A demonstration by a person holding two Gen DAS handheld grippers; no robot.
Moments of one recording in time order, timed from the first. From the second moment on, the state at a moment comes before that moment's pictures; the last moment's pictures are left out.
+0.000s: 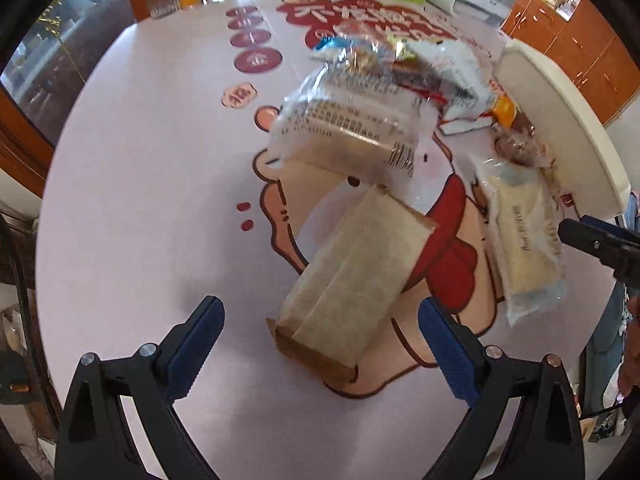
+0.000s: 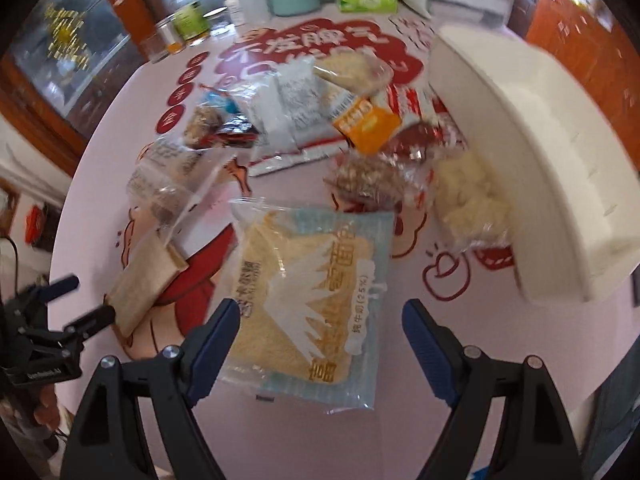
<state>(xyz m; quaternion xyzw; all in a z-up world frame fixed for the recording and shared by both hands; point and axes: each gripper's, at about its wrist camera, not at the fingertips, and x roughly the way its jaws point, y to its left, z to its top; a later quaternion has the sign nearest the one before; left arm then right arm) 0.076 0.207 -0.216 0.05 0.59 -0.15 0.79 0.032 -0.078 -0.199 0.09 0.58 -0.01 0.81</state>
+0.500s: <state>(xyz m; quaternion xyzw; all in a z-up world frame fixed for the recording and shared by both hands) 0.098 0.178 -0.249 0.09 0.61 -0.15 0.77 0.056 -0.047 -0.241 0.10 0.59 -0.01 0.80</state>
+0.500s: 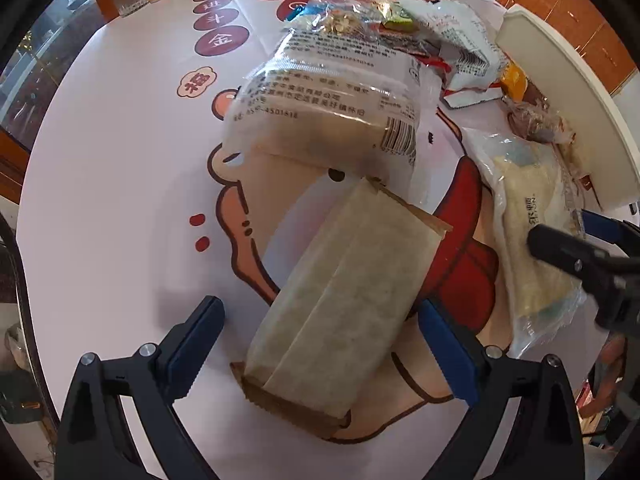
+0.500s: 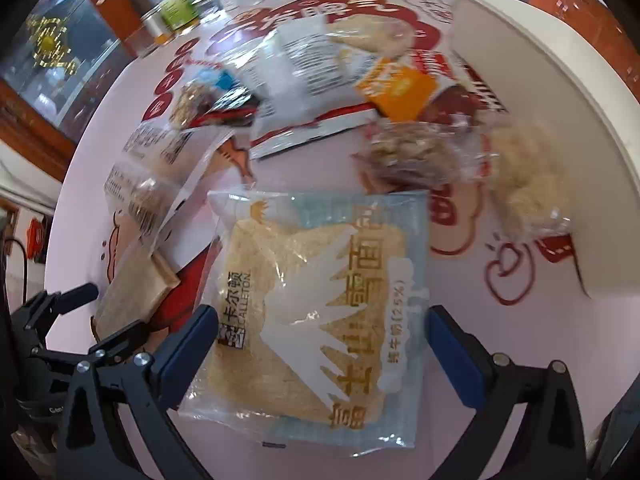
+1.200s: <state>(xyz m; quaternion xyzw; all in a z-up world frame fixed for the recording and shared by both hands) 0.070 0.129 -0.243 0.13 0.58 -0.18 0.78 0.063 -0.017 -0.253 0.03 0.63 0.01 0.77</state>
